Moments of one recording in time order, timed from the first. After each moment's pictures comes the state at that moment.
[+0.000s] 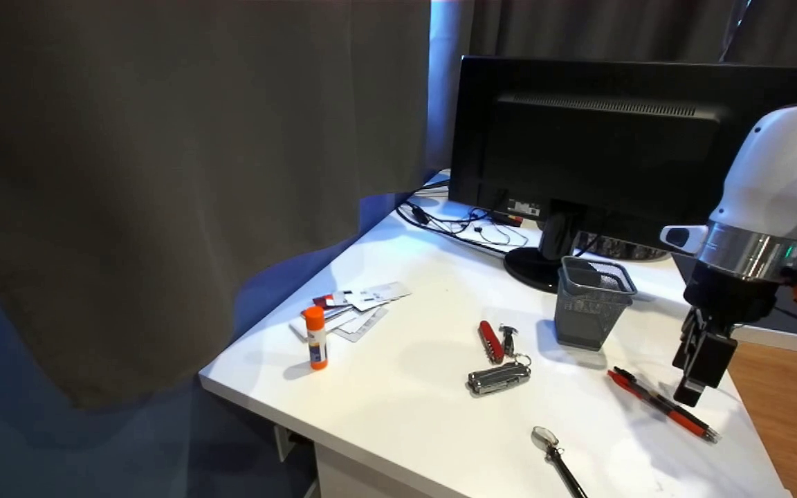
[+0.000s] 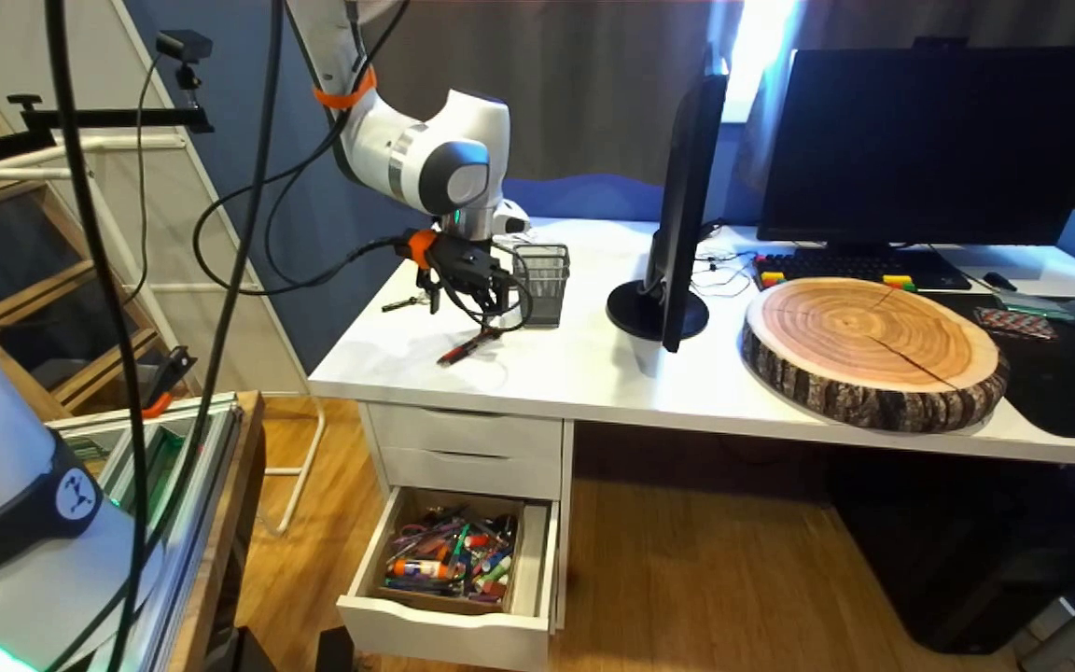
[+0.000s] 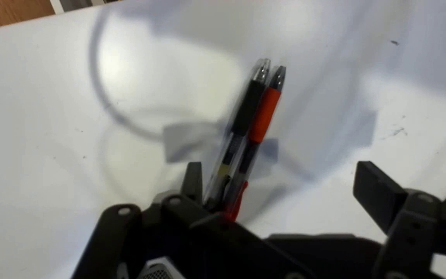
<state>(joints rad) 0.34 0.57 0.36 -2.18 -0.09 2.68 -0.21</state>
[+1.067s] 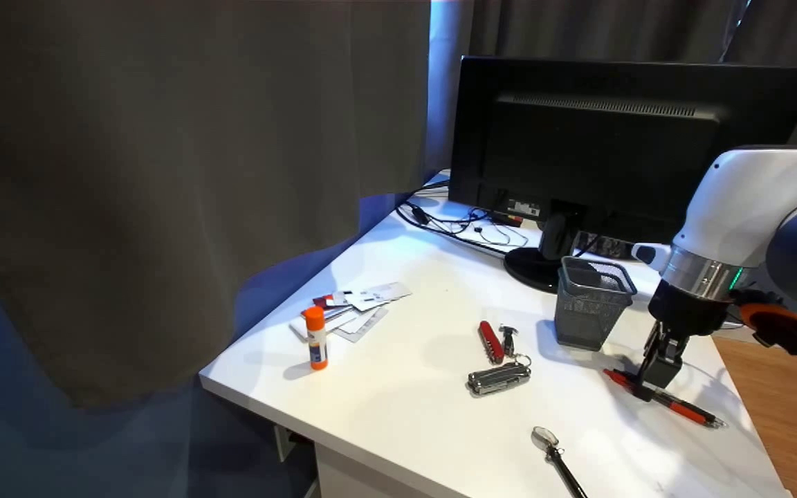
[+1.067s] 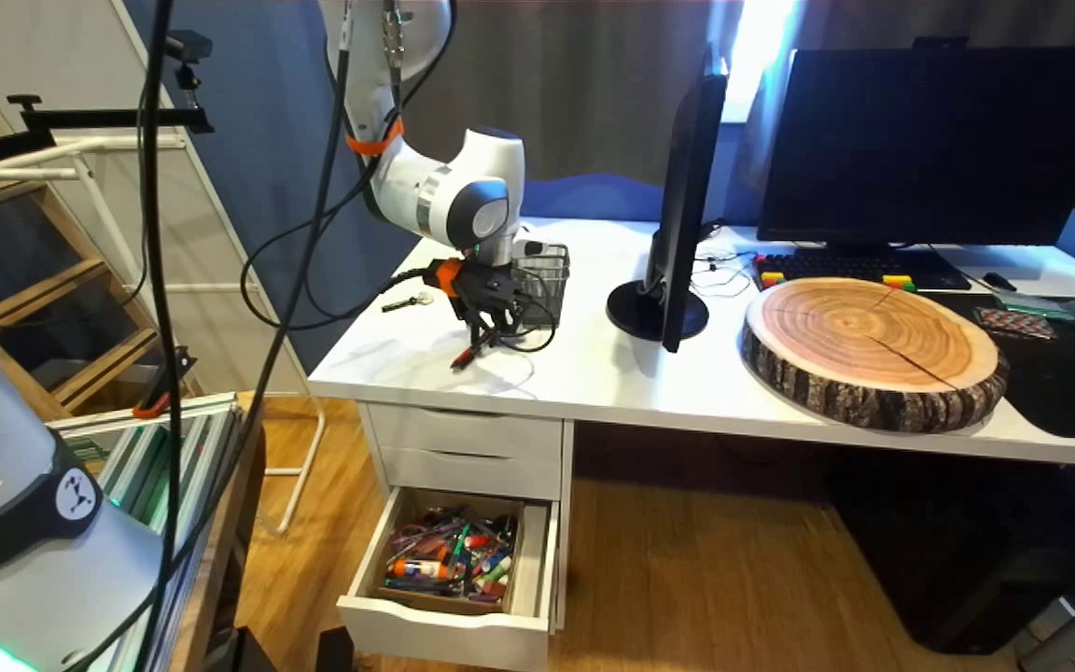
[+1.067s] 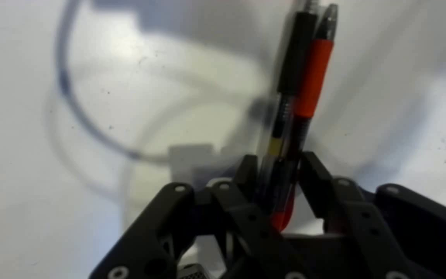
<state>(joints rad) 0.42 0.72 0.26 -2.05 -0.16 2.76 -0.19</state>
